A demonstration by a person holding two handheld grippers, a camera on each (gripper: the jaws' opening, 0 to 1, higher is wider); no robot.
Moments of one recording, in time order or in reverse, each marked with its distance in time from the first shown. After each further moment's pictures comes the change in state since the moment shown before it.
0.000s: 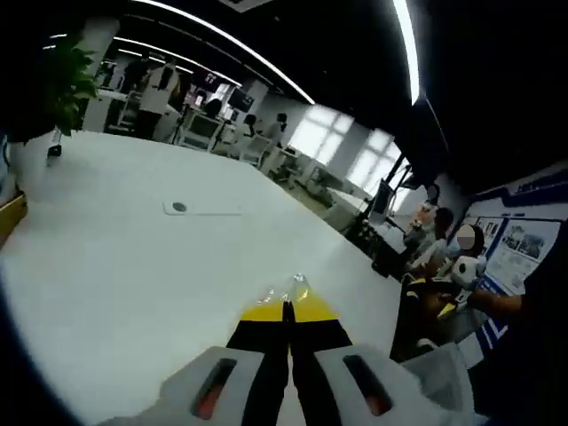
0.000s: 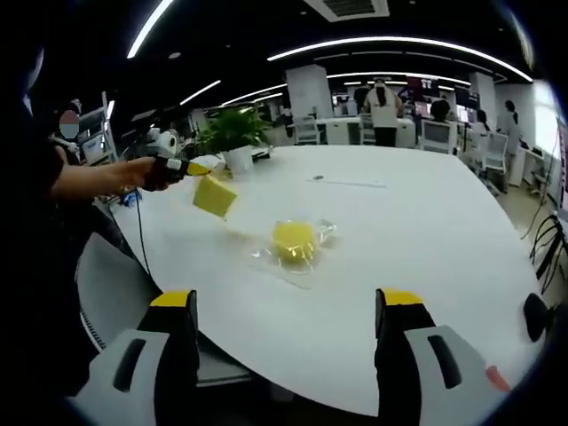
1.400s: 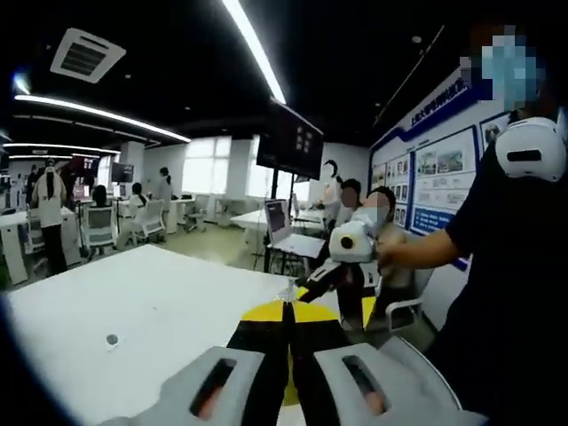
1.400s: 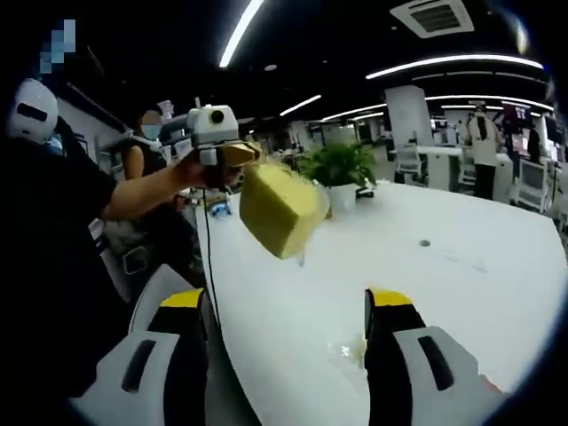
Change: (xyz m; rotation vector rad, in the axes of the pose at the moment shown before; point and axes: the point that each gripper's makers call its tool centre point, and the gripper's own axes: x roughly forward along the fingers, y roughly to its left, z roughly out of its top) left arm -0.016 -0.174 0.079 0.505 -0.047 -0.432; right arm 0.064 0.106 0.139 -0.191 -0.087 0.498
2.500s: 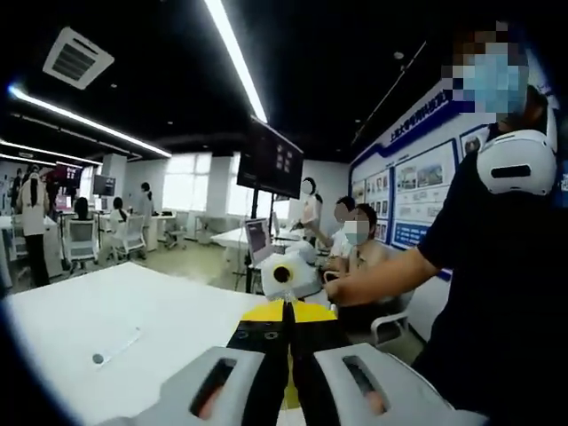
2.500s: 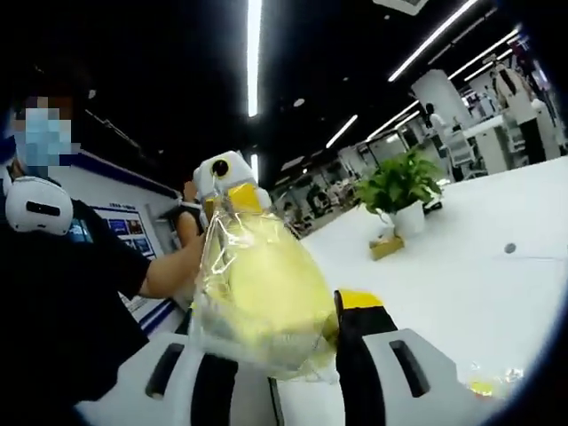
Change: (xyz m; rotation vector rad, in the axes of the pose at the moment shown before) left arm 0.000 -0.006 0.022 -0.009 -0.110 -0.085; right arm 0.071 0.011 0.058 0.253 -0.249 0.337
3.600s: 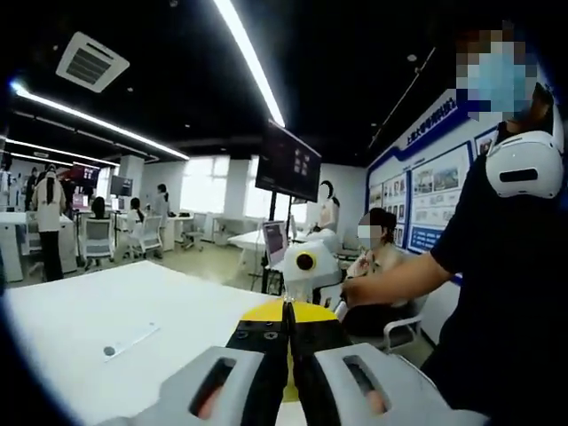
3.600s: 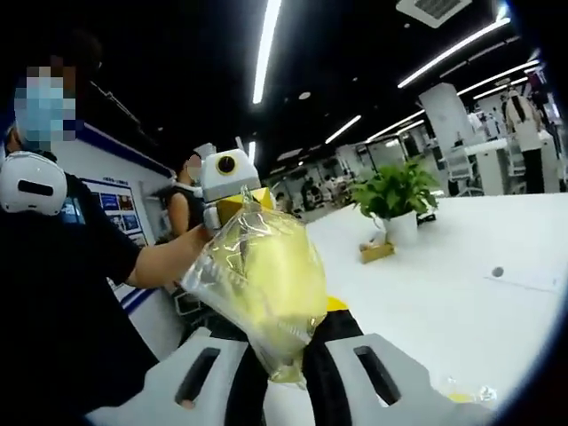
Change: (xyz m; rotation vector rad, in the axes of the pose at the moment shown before) left arm -0.012 0.007 -0.003 -0.004 -0.009 0.092; right arm 0.009 0.013 0.000 -0.115 0.082 -0.047
